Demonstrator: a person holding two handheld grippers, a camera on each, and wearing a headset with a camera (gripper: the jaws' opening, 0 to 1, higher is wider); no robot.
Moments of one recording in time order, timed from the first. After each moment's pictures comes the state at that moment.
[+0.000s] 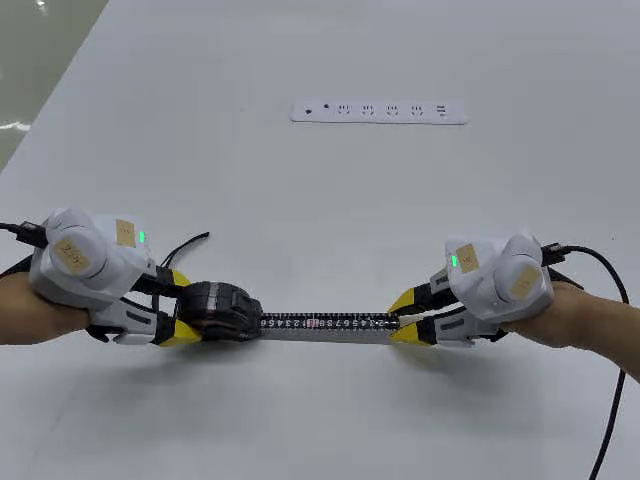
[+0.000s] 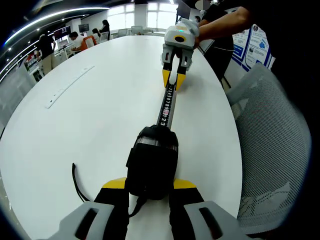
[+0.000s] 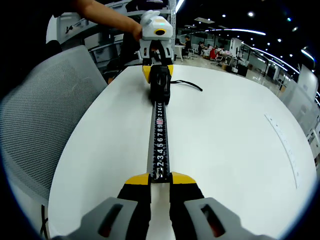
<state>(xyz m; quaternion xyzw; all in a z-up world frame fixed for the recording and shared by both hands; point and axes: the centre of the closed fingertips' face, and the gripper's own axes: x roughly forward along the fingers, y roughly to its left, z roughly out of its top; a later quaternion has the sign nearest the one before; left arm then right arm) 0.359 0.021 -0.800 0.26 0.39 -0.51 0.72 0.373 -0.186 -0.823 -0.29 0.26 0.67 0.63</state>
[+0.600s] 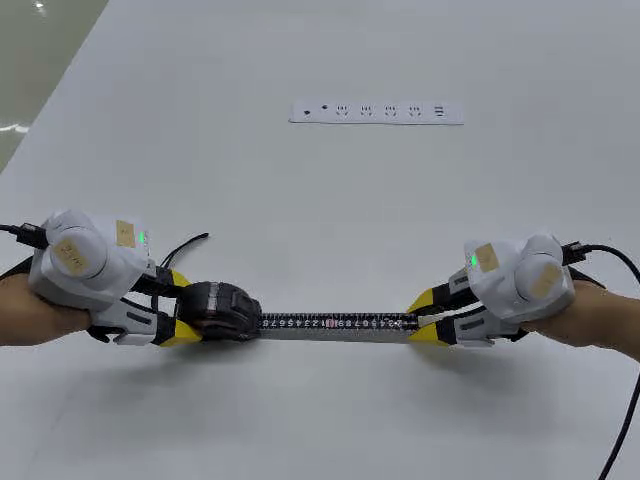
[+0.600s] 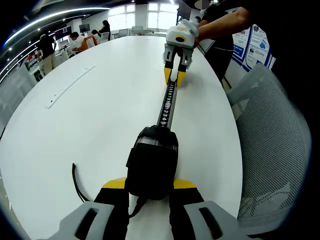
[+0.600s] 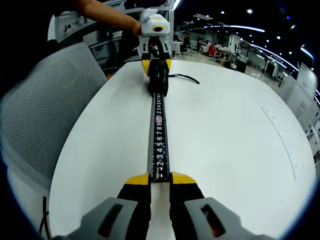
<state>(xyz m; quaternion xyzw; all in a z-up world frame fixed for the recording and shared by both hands) 0.360 0.021 -0.800 0.25 0.39 -0.51 0.72 0.375 -0.213 -0.827 -0.30 0.27 0.66 0.63</state>
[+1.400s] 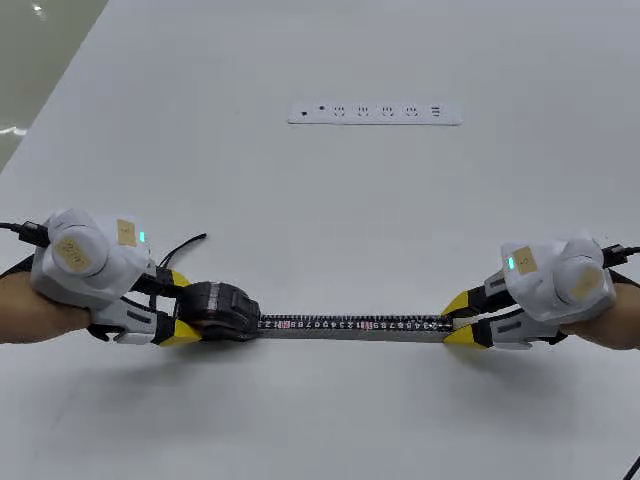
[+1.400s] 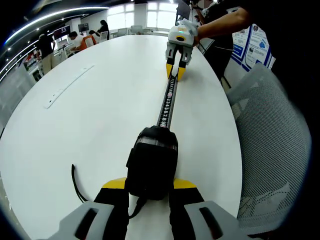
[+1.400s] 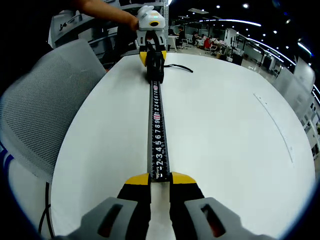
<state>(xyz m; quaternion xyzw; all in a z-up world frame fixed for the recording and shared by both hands) 0.361 0.020 -0.800 0.26 0.39 -0.51 0.72 0.376 -0.255 -0.829 -0.31 0.30 0.64 0.64</state>
